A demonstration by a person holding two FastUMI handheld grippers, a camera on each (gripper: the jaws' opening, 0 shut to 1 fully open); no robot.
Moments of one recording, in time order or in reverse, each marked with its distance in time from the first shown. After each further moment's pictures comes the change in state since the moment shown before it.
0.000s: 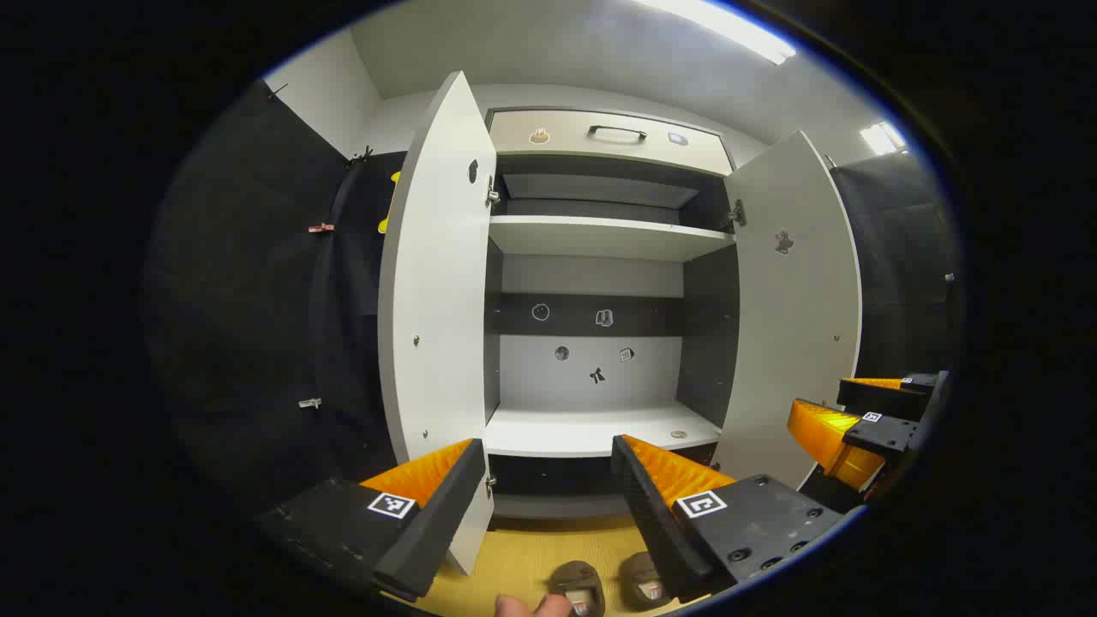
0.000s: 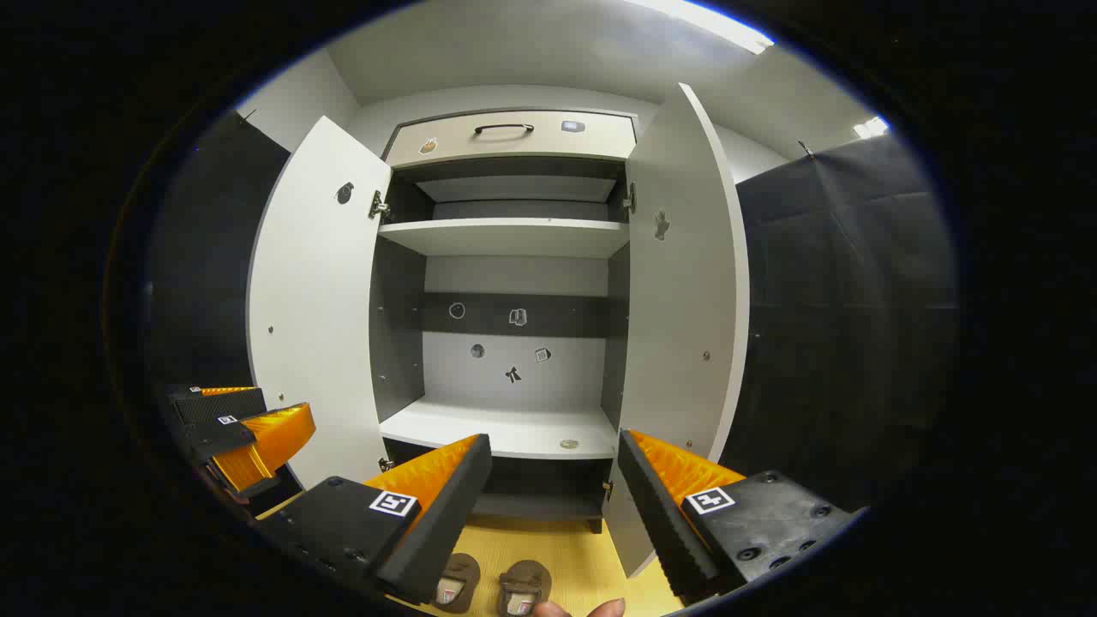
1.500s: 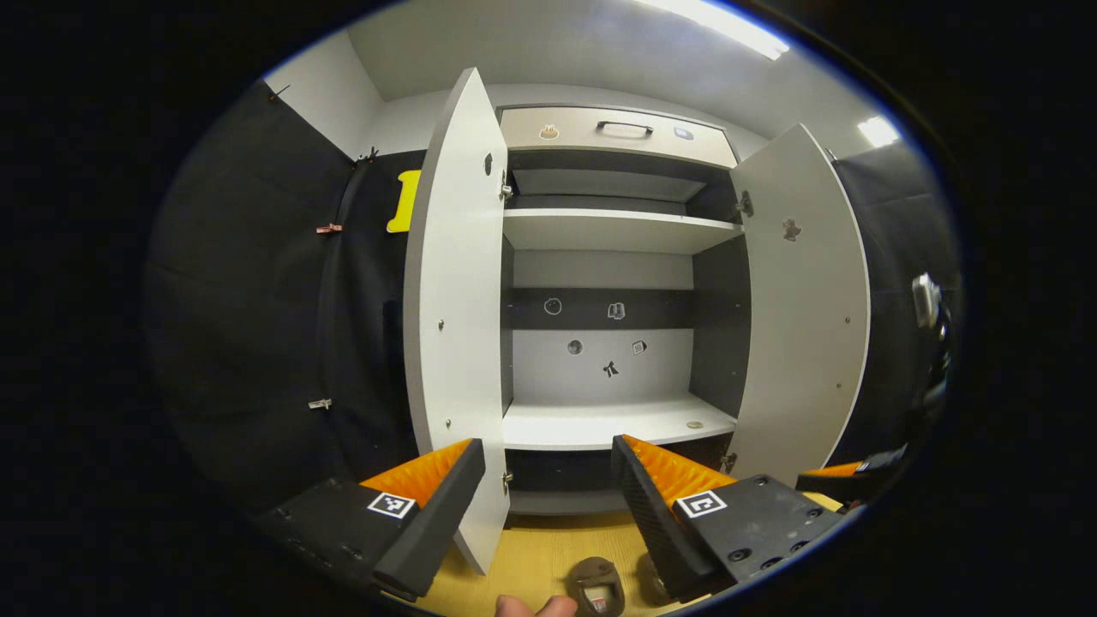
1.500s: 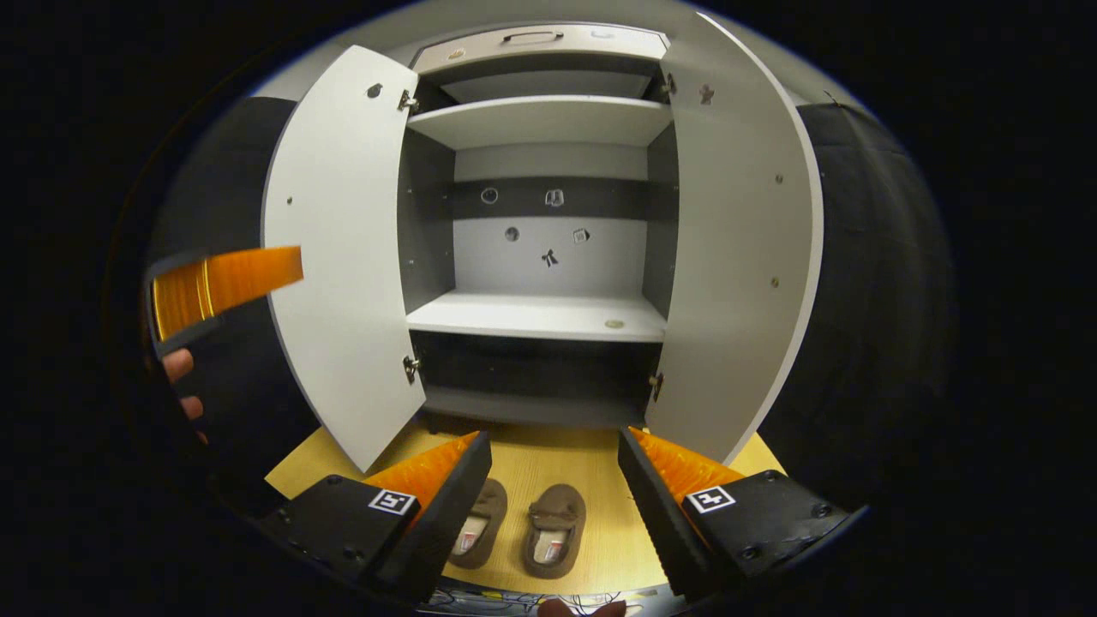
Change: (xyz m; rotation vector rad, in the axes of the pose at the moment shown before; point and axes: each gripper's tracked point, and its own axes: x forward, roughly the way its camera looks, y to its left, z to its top) left arm -0.002 0.025 -0.019 0.013 0.012 0.025; right arm -0.018 0.043 -0.175 0.003 0.376 0.101
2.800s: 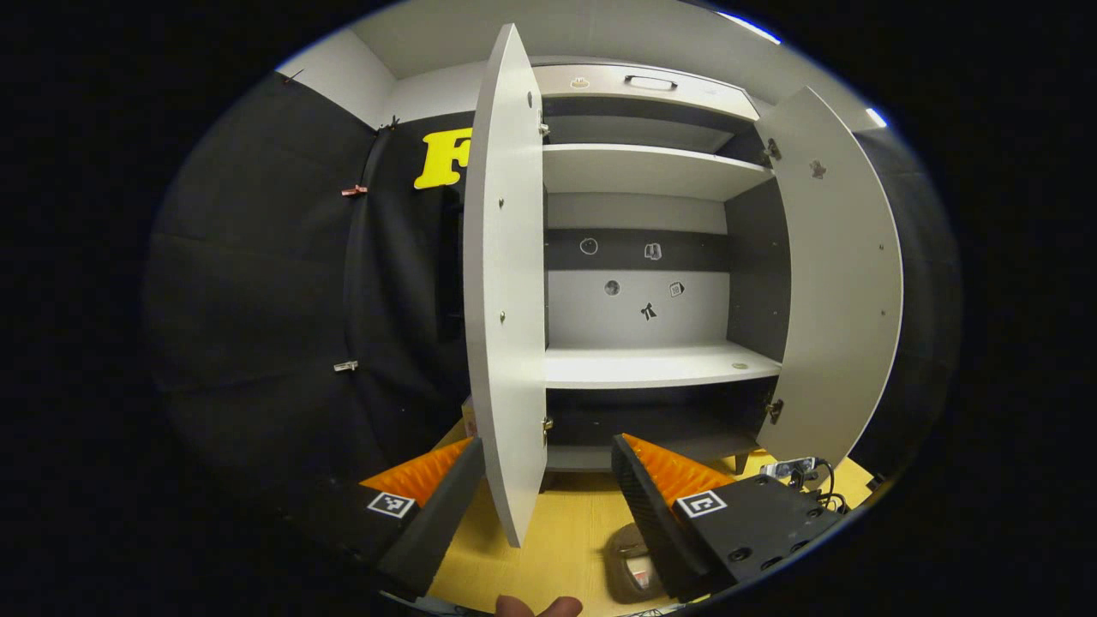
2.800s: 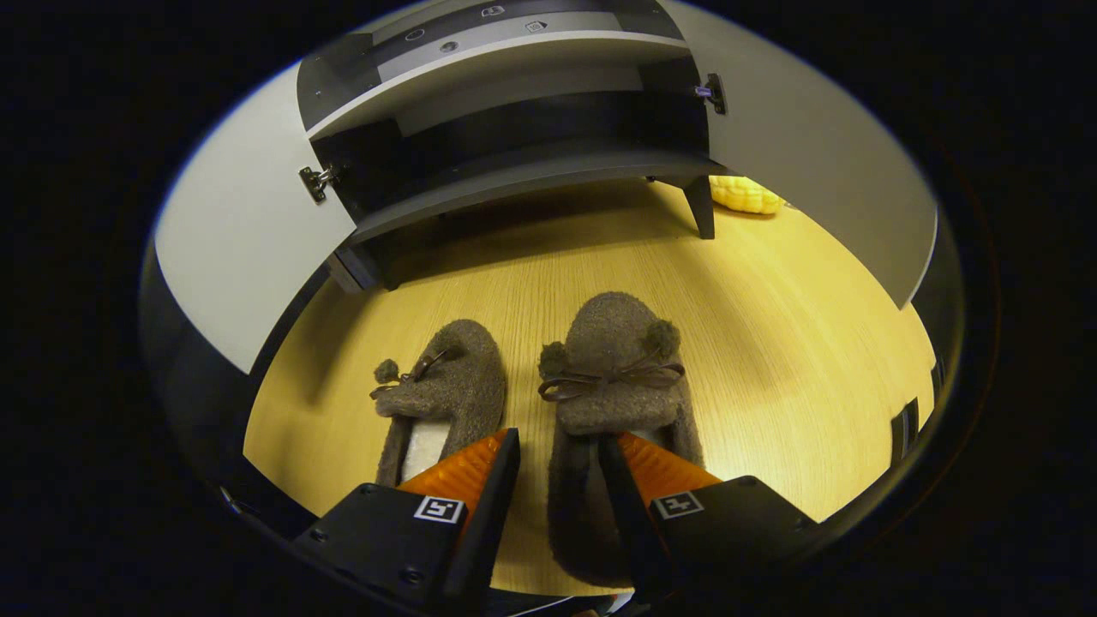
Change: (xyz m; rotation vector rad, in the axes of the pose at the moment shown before) left arm 0.002 0.045 -0.101 0.030 0.130 0.082; right arm 0.151 0.023 -0.278 0.216 0.466 -0.006
